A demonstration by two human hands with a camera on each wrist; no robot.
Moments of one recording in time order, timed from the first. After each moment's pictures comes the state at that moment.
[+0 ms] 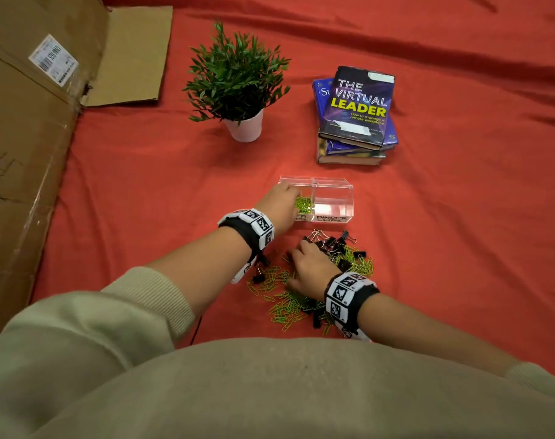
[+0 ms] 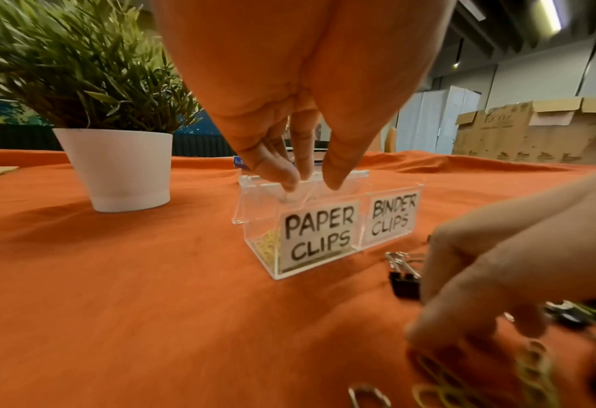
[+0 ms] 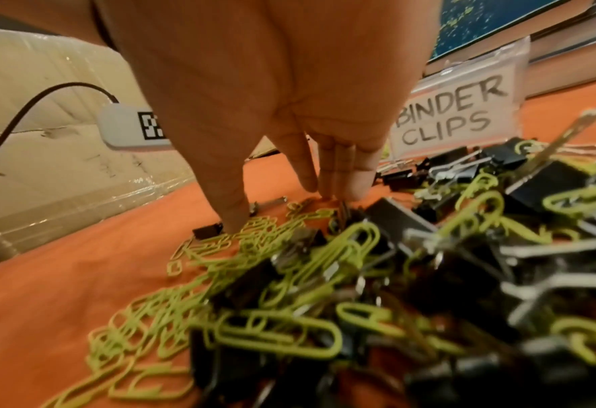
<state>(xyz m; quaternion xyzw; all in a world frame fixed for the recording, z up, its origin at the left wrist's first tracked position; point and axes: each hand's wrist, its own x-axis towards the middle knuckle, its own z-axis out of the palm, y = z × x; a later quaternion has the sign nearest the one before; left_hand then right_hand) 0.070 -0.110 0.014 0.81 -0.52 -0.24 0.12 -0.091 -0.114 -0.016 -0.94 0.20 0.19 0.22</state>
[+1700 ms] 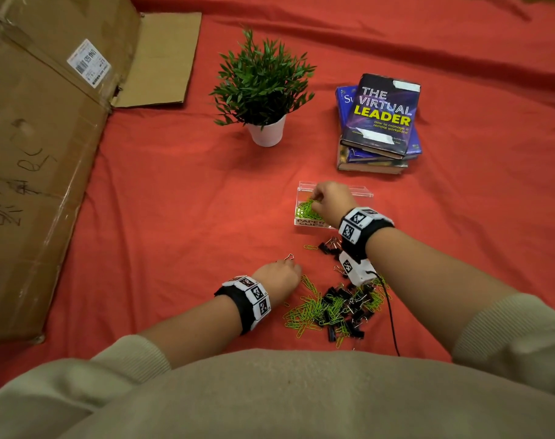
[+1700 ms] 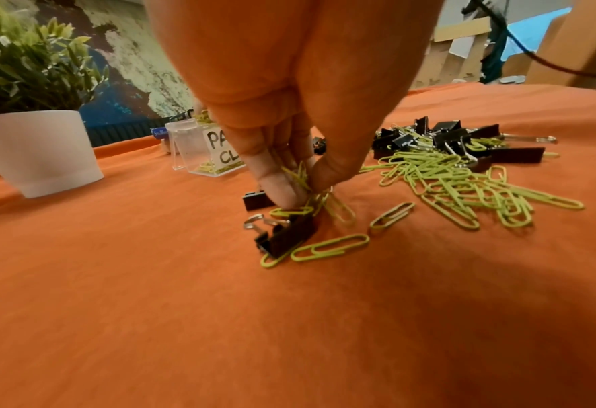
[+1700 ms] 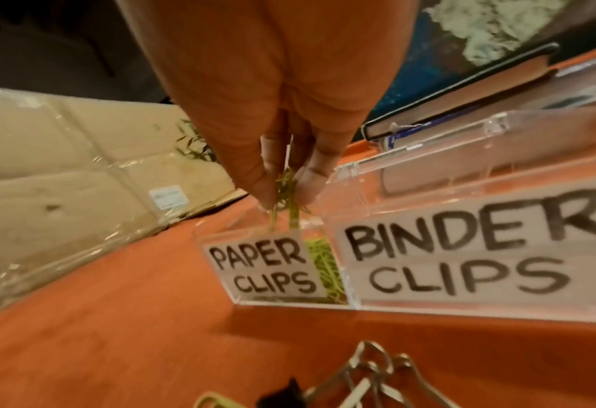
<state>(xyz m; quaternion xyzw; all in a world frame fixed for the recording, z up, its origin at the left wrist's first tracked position) 0.016 -0.011 -0.008 0.73 -0.62 -0.26 -0.13 -0.001 -0.206 0.018 -0.89 0.33 0.06 0.32</state>
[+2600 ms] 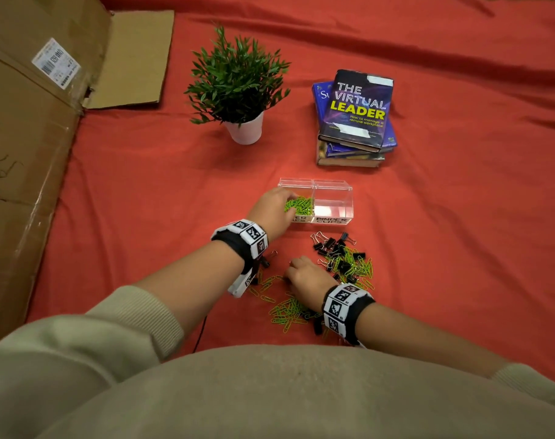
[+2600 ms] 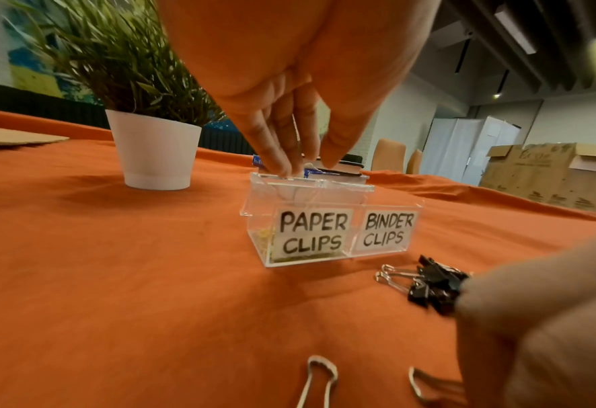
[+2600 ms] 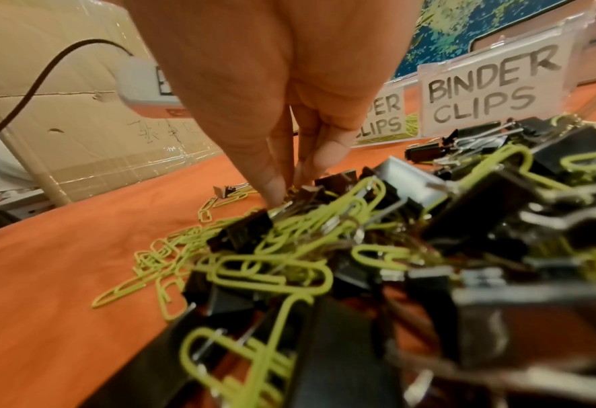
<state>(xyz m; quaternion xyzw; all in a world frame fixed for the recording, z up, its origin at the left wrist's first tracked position) 0.066 -0.091 0.022 0.83 -0.45 -0.25 0.23 -0.097 -0.100 -0.018 -0.95 0.13 0.22 0.19</state>
